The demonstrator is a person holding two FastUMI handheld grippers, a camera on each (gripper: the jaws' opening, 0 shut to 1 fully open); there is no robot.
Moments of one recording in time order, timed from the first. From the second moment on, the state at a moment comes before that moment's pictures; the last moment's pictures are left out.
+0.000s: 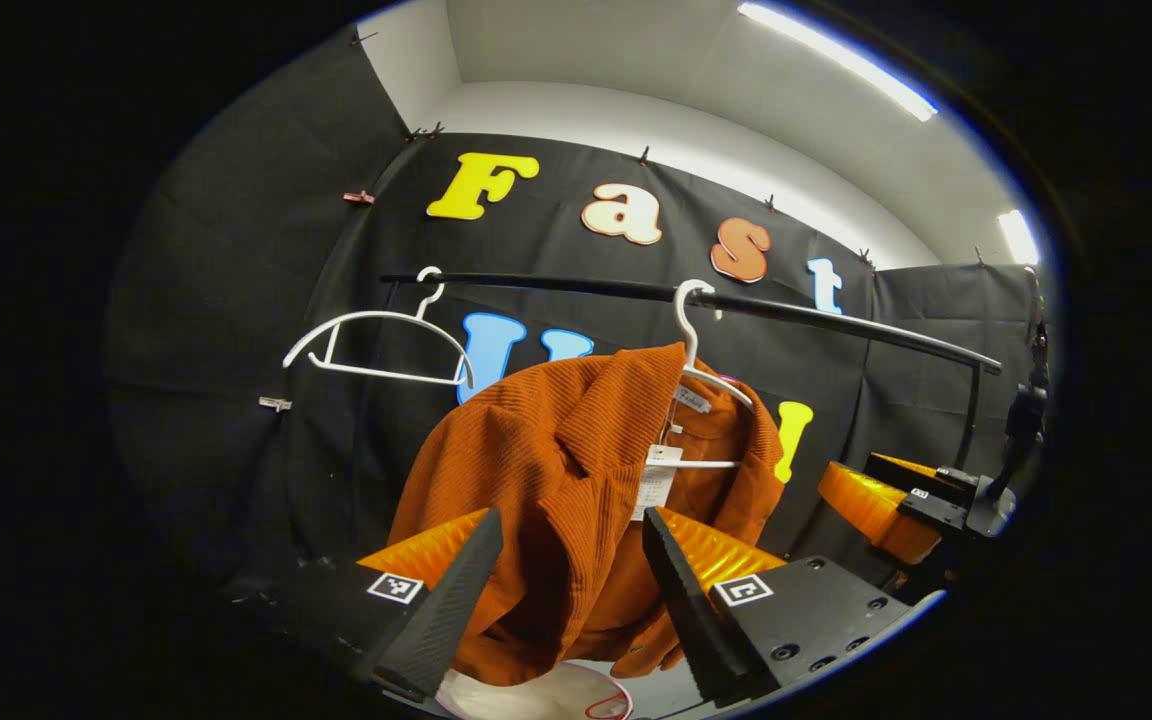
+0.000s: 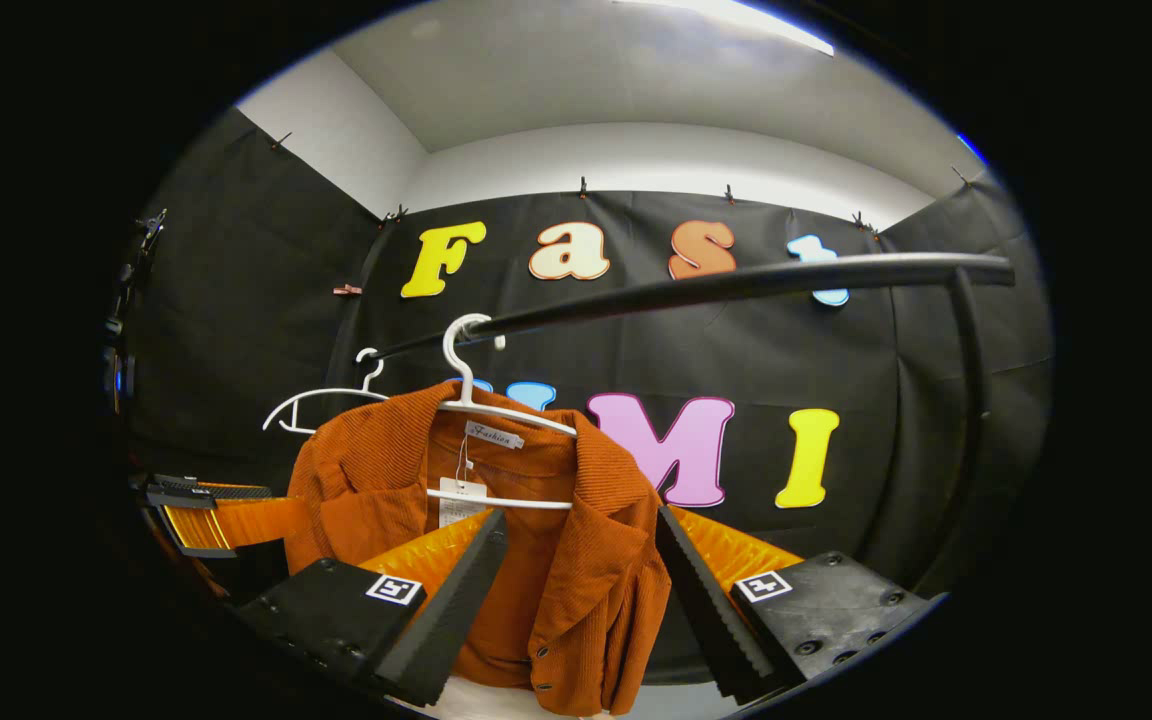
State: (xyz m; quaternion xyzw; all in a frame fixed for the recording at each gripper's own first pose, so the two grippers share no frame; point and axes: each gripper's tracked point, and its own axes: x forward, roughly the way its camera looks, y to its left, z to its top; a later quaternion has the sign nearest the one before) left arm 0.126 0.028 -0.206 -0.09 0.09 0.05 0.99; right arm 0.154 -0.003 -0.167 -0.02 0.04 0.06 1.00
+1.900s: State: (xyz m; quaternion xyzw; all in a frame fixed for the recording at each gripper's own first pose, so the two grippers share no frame) left arm 0.209 0.049 -0.228 -0.10 0.11 0.17 0.97; right arm 0.267 0.007 -0.251 0.22 0.13 0.28 0.92
